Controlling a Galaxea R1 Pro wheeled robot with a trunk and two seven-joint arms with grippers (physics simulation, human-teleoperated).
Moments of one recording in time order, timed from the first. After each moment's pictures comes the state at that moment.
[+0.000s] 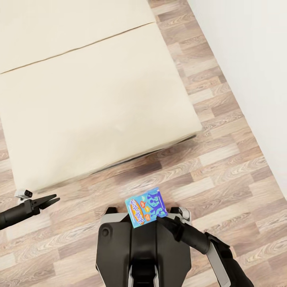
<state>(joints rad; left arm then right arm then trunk) -0.55 0.53 0.38 -0.80 0.29 0.75 -1.53 -0.28 0.01 -0.04 -1.18 -0.50 0.42 1.27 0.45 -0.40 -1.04</state>
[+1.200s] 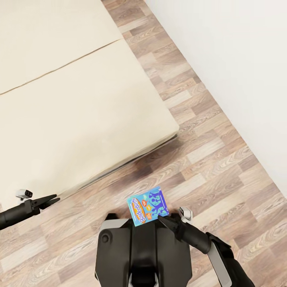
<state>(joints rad) -0.55 0.53 0.38 -0.80 0.29 0.75 -1.53 -0.28 0.00 -0.05 -1.18 -0.51 0.43 1.27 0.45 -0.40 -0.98</state>
